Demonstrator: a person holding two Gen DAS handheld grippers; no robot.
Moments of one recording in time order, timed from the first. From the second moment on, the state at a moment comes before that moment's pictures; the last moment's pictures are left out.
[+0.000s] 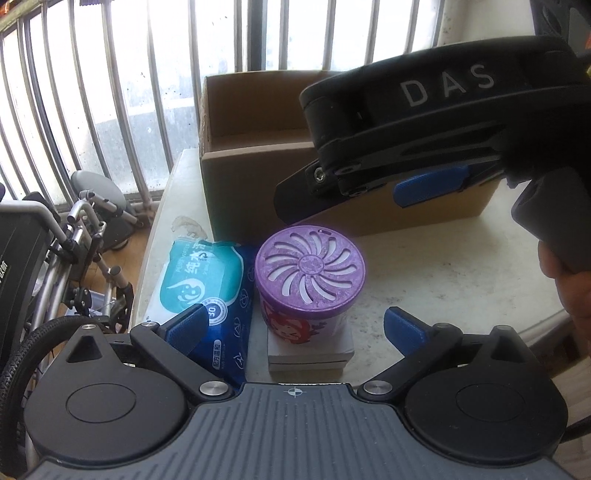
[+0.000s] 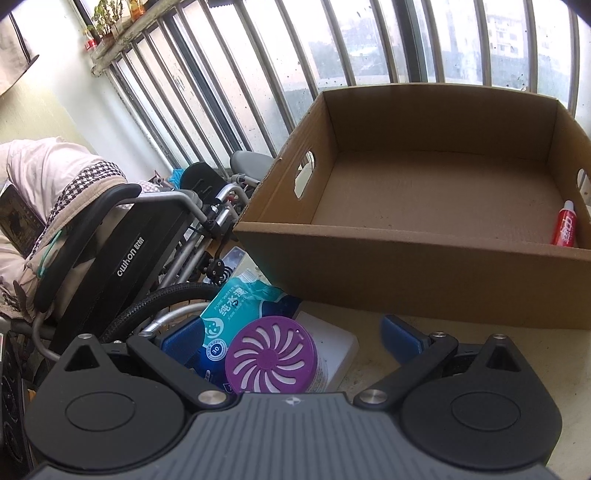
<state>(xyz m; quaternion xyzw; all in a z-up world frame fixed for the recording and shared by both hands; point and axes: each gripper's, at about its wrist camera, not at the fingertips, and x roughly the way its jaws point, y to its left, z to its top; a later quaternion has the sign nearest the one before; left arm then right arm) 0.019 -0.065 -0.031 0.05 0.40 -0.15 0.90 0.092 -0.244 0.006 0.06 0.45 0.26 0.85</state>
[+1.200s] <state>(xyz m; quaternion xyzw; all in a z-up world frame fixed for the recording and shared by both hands) 0.024 -0.072 -0.043 0.08 0.38 -0.16 0.91 0.095 -0.250 -0.013 0.10 0.49 0.29 0.82</state>
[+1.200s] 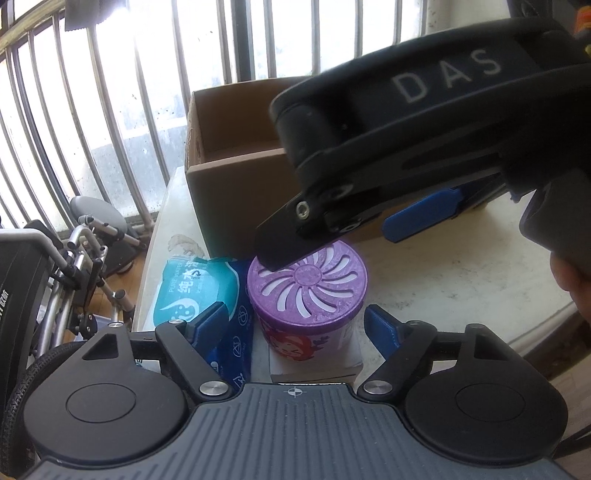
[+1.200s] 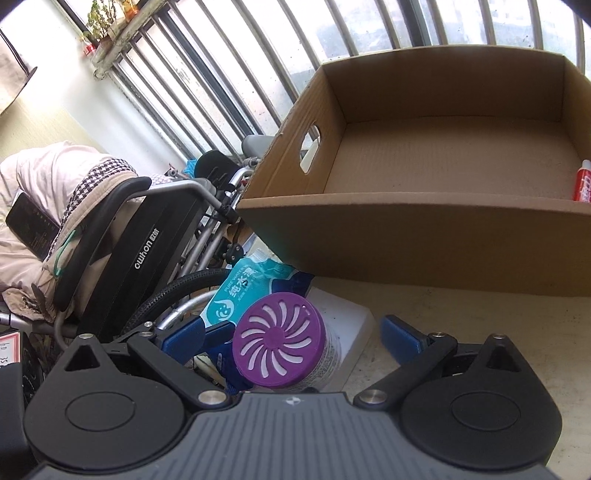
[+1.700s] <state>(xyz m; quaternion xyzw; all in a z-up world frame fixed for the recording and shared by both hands) 0.029 -0.076 -0.051 0.07 0.37 -0.17 0.91 0.103 -0.233 -0.027 0.08 0.52 0.31 0.79</state>
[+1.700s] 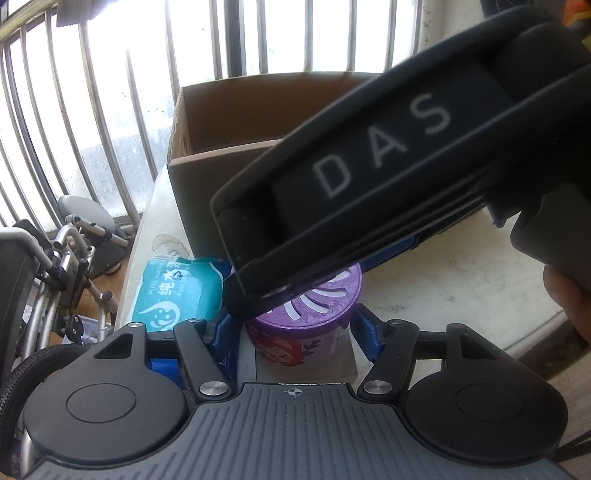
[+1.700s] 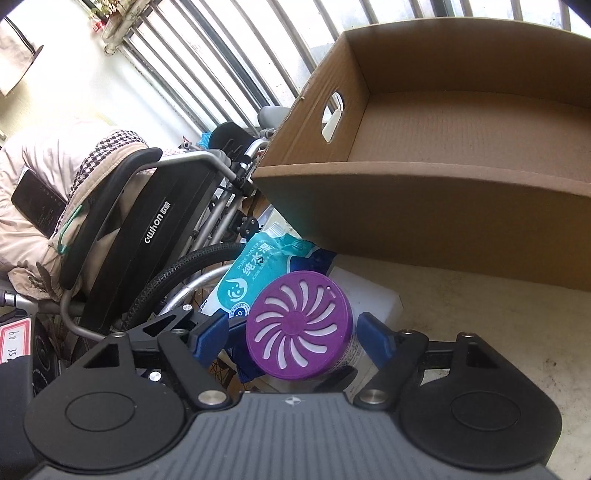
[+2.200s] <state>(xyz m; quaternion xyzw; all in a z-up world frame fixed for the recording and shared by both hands) 0.017 -0.085 -0.034 0.08 0.36 -0.17 0.91 0.099 -0.236 -0.017 0.07 0.52 0.30 0.79</state>
